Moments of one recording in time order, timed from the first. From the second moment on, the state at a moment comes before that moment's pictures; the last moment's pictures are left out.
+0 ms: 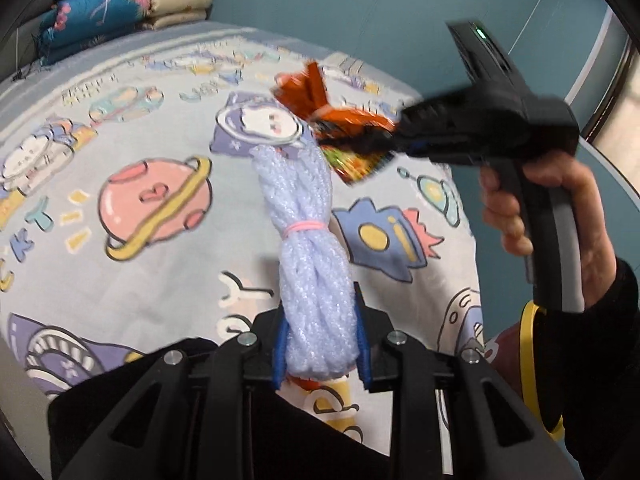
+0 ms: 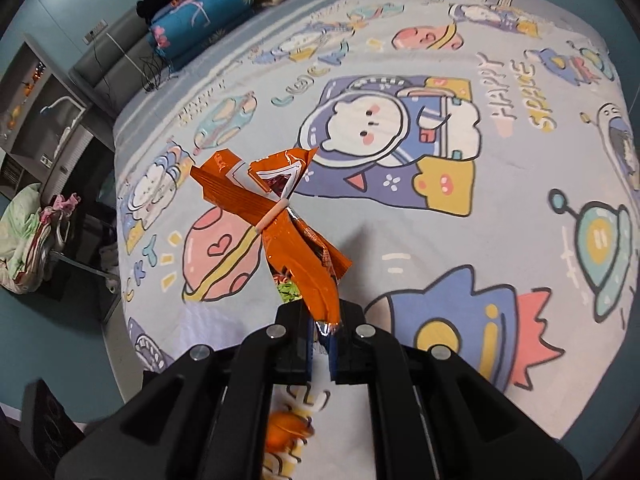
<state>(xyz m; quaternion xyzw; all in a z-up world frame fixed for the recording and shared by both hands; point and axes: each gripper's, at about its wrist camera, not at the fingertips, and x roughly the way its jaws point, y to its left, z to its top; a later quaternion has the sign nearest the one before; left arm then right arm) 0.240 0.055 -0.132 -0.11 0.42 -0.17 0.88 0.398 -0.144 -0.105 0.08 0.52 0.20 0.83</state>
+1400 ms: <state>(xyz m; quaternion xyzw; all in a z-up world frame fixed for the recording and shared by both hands) 0.180 -0.042 -0.056 -0.02 0.36 -0.22 0.91 0.198 -0.327 -0.064 0.17 0.44 0.14 0.87</state>
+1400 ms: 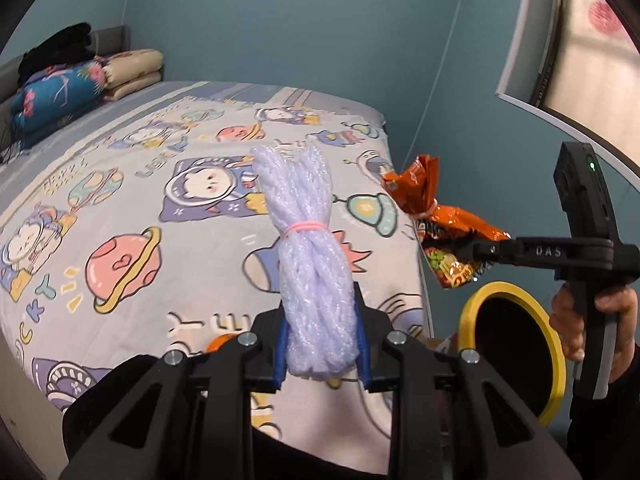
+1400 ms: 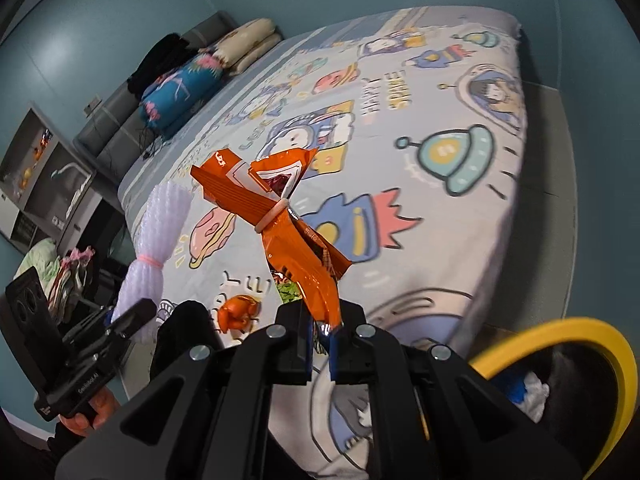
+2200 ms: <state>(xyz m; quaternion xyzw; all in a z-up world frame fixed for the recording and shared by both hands) 0.130 -0.188 -0.021 0.06 0.31 -0.33 0.89 0.077 -0.459 -0.068 0.23 0.38 -0.05 0.89</state>
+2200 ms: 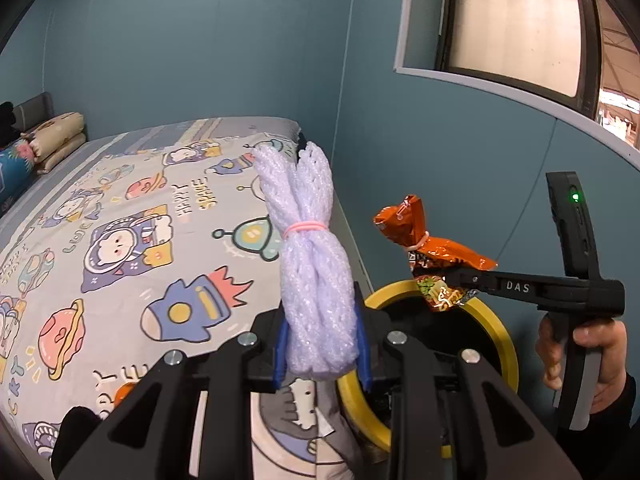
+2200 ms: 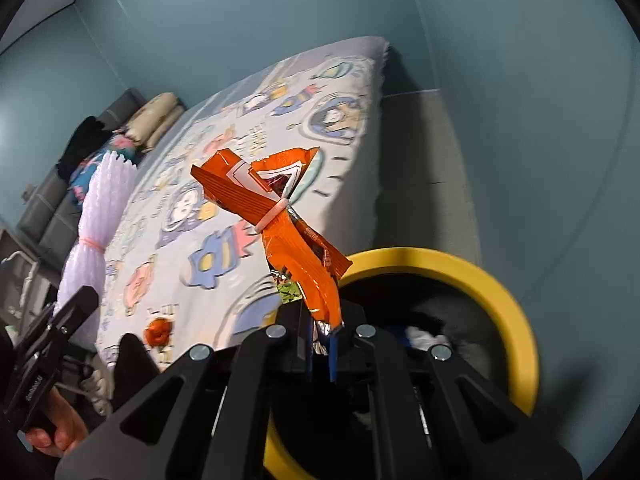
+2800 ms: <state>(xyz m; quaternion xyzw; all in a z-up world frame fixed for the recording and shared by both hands) 0.123 -0.245 -0.046 0.09 0.32 -0.35 0.87 0.062 -0.473 -0.091 0.23 0.41 -0.09 0.88</state>
